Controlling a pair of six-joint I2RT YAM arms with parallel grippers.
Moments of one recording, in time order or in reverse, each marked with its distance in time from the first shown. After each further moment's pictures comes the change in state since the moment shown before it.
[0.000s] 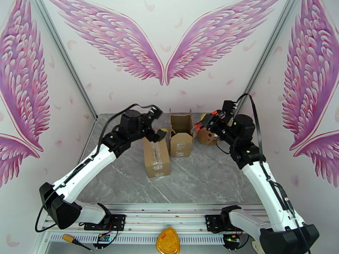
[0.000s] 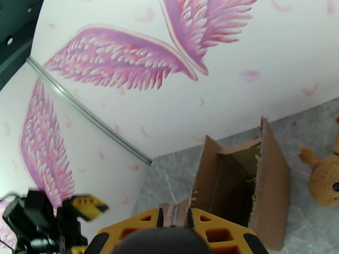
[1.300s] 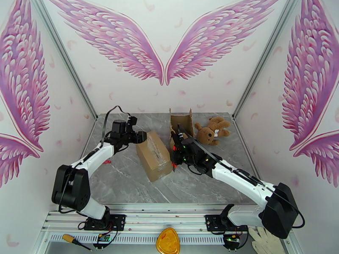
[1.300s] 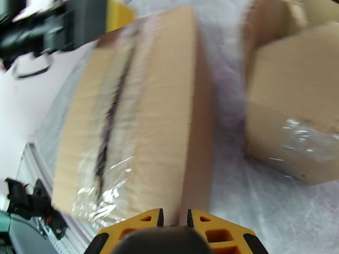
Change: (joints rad) left arm 0.294 0.086 -0.388 0.212 0.259 -0.402; right arm 0.451 0.206 -0.218 -0.084 0.272 -0.235
